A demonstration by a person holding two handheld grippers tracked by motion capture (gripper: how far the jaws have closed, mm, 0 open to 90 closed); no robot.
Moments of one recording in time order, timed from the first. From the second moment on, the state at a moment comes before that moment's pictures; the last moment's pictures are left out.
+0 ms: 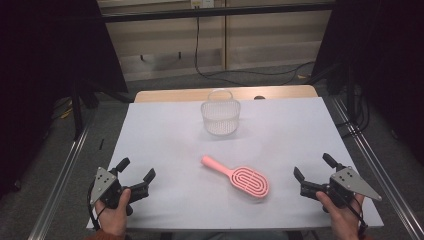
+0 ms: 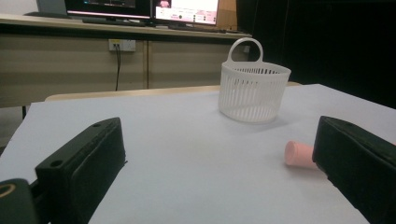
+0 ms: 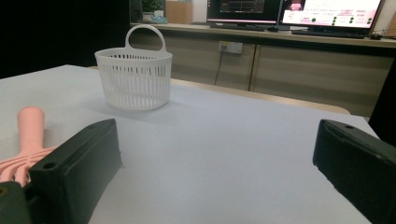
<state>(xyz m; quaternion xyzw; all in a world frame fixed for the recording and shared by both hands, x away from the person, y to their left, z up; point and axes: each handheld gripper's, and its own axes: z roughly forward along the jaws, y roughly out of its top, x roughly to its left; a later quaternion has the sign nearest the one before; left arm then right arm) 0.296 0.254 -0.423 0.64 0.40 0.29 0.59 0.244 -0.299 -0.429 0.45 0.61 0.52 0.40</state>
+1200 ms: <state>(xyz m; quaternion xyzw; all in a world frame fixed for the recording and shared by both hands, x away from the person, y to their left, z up) 0.293 0.253 -0.421 0.64 0.39 0.28 0.60 0.267 -0.270 -0.418 0.42 0.65 0.54 0.35</state>
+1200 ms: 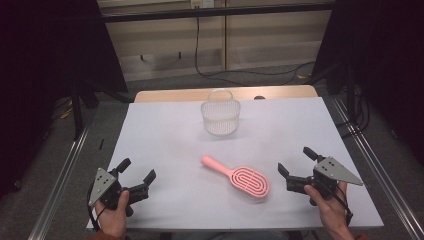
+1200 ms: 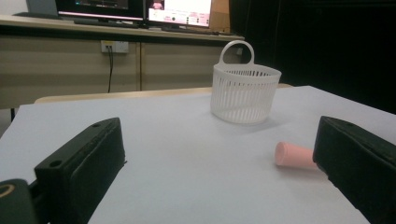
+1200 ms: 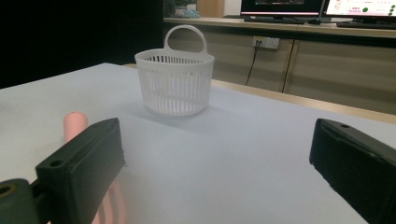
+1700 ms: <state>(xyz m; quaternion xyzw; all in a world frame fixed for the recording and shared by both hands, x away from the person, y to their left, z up) 0.294 0.250 -0.421 0.65 0.38 0.28 0.60 0.282 -0.260 -0.405 0.40 0.66 0.53 0.34</state>
